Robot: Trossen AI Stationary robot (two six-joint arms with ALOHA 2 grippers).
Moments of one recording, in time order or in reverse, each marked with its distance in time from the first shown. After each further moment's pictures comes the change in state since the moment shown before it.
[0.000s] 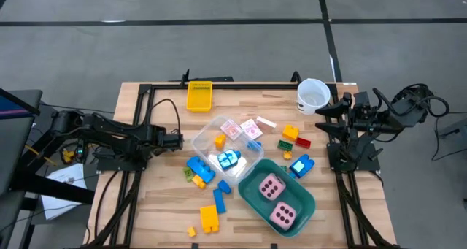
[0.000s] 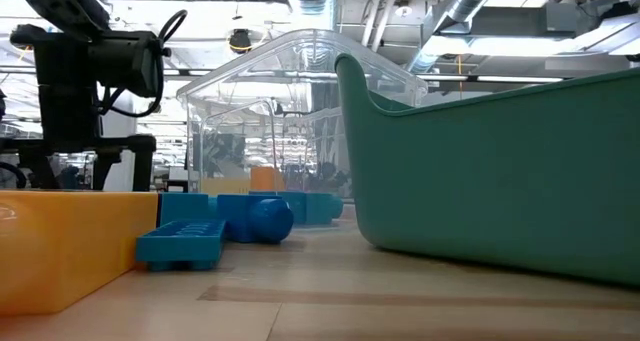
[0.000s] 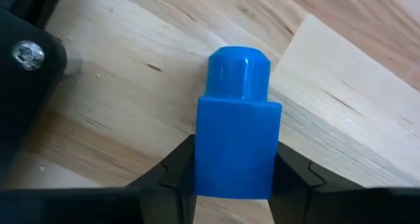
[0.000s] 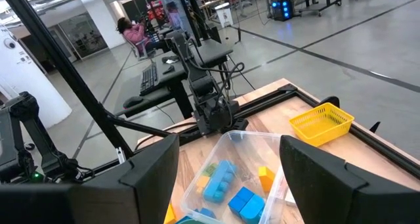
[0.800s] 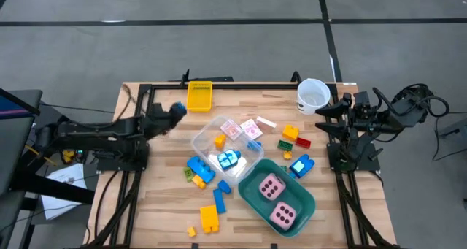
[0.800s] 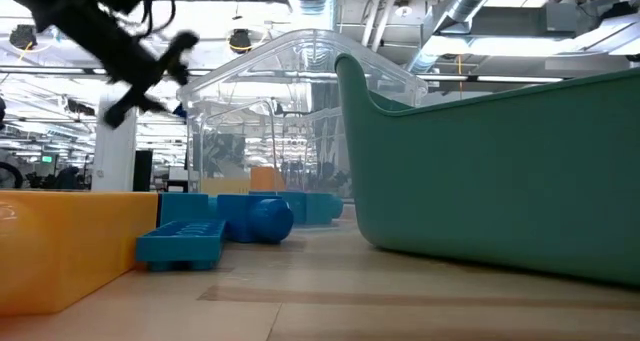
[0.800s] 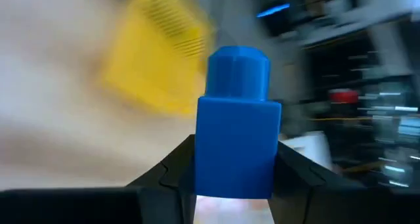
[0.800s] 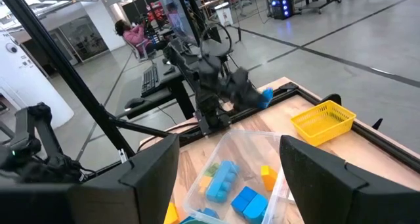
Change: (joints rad) left arm 0.170 -0.381 0.002 0.628 -0.347 0.545; right arm 0.000 0.000 0.000 0.000 0.000 0.020
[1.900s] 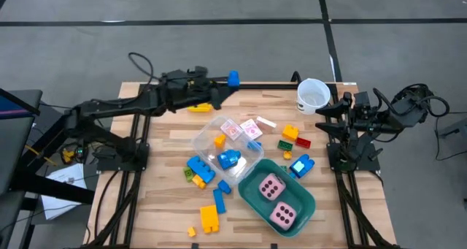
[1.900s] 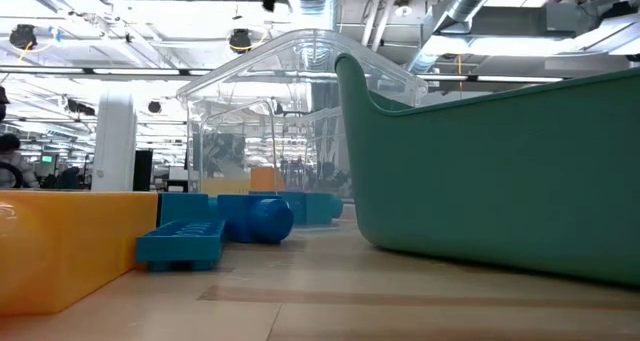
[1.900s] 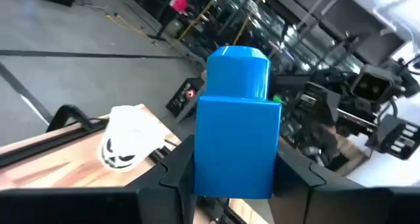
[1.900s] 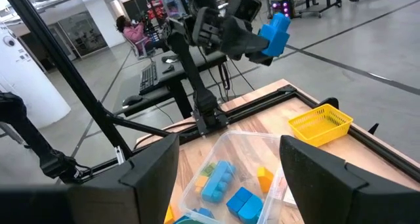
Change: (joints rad) left arm -0.019 0.598 0.850 0.230 0.505 0.846; right arm 0.000 -0.002 0.000 -0.001 0.000 -0.032
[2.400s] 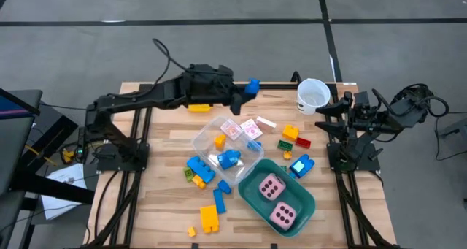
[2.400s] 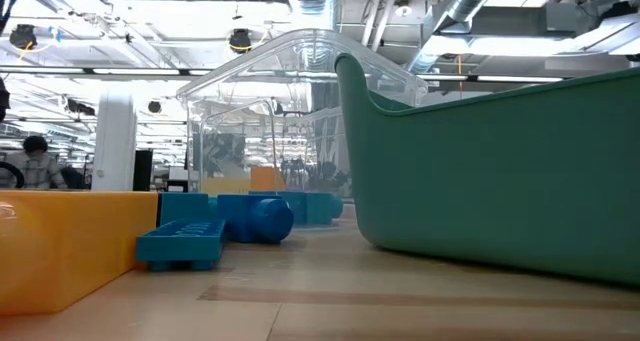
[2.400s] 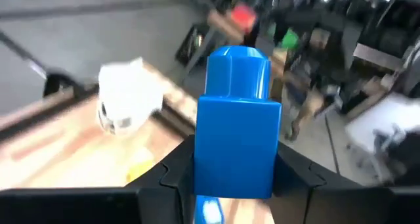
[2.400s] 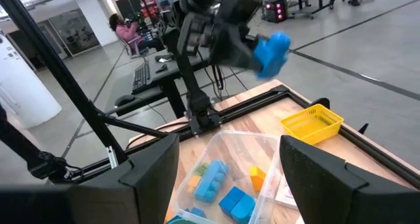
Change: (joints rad) left arm -0.051 0.225 0.367 -0.378 0.070 0.074; right arm 0.000 0.000 0.000 -0.018 0.023 0.000
